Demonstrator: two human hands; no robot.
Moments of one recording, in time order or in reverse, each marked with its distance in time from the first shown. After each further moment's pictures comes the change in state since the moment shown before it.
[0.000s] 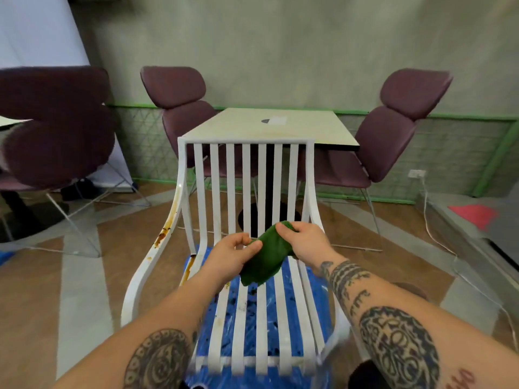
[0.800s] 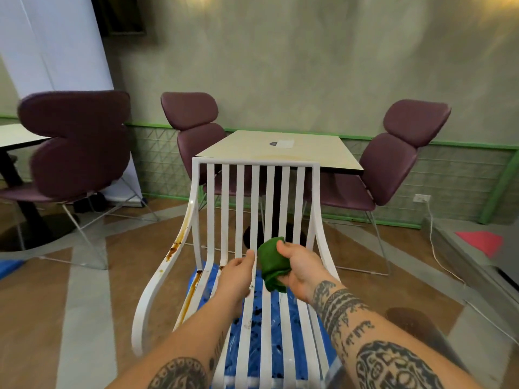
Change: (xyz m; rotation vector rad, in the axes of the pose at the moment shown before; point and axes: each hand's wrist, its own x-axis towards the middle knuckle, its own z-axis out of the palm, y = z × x) left_hand -0.020 0.006 0.013 -0.278 0.171 -0.288; right_hand -0.023 -0.020 0.036 0.658 -0.047 0.331
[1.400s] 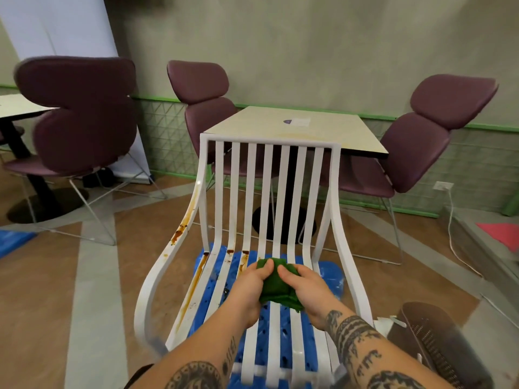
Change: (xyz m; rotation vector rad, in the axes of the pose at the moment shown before) left_hand 0.028 -0.041 0.005 -0.400 -0.152 -0.138; right_hand 0.038 0.063 -0.039 -0.426 -0.079 -0.064
